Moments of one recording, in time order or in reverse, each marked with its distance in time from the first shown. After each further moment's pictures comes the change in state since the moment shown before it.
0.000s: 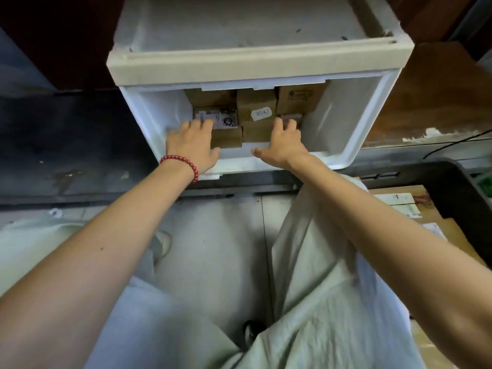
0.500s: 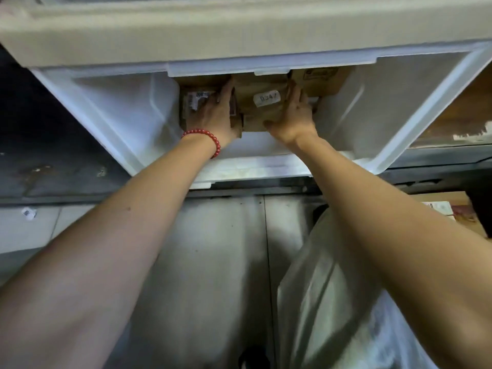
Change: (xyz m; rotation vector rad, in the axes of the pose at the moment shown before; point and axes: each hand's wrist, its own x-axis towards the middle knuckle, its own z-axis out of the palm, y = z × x) left_hand 0.118 0.029 0.061 -0.365 -0.089 -0.080; right_hand 0.122 0.031 0.030 0.128 0.144 -0.011
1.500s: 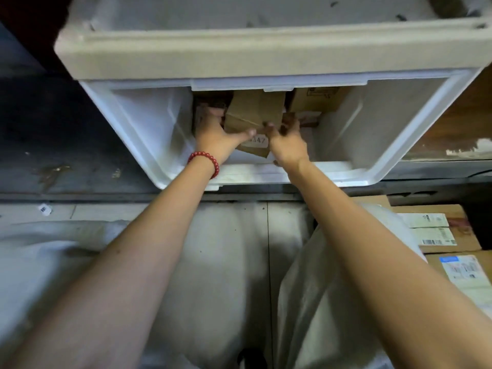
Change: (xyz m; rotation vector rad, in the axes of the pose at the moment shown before) left_hand -0.041 0.002 -0.008 -0.741 0.123 -0.231; right_hand -0.051 -0.022 0.004 0.633 -0.044 0.229
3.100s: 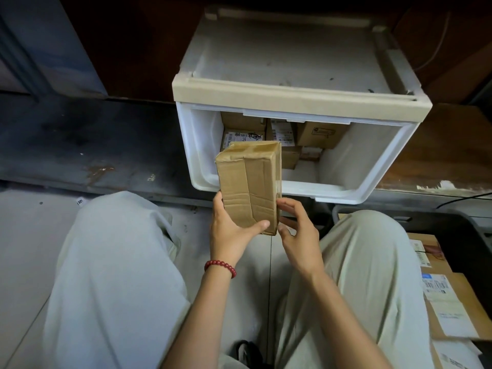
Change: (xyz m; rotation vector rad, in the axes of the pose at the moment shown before) left_hand -0.197 -0.052 -0.009 -0.295 0.186 -0.039; right_hand -0.180 0.063 -0.019 -0.055 -0.038 -0.398
